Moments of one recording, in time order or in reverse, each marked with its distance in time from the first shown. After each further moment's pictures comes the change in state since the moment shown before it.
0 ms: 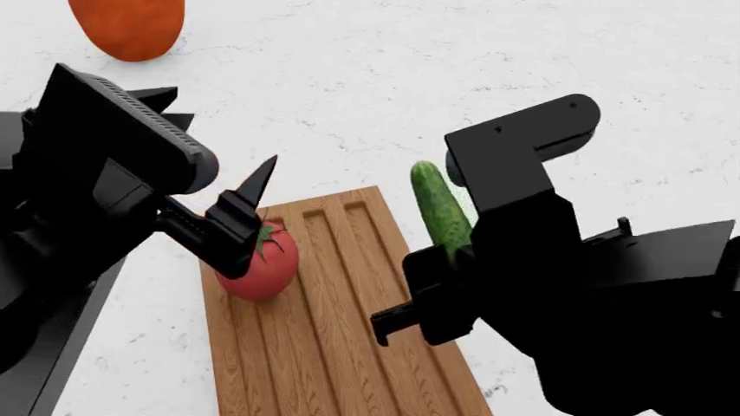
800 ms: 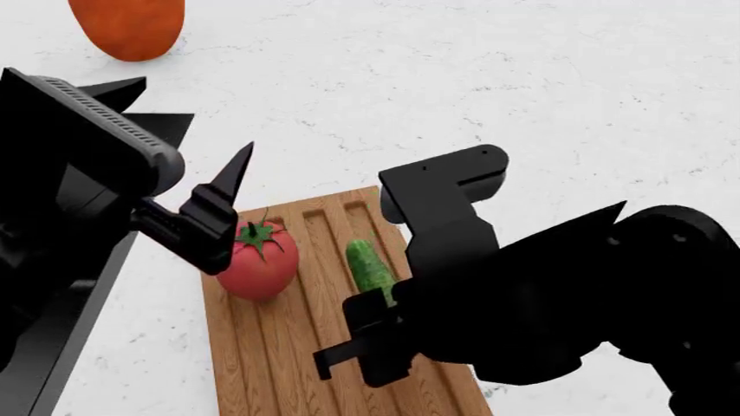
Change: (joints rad) left arm 0.053 -0.024 -0.055 0.071 -0.015 0.030 -0.045; right arm 0.059 -0.166 -0.106 0.297 0.126 0.104 -0.067
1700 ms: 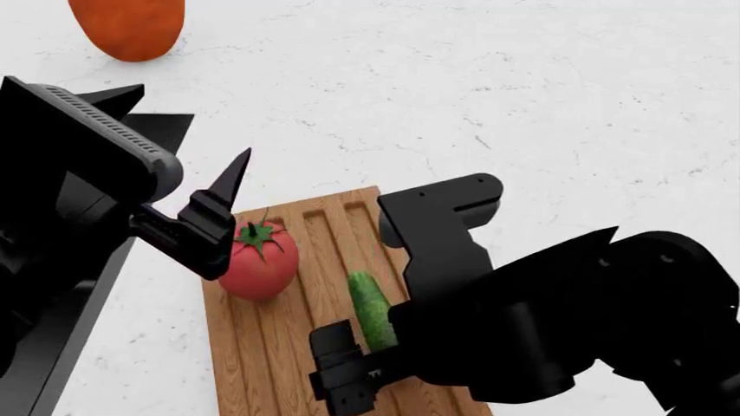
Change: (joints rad) left arm 0.015 -0.011 0.003 -0.002 -0.011 0.013 -0.013; right arm -0.042 0.004 -0.020 0.004 0.025 -0.027 -0.013
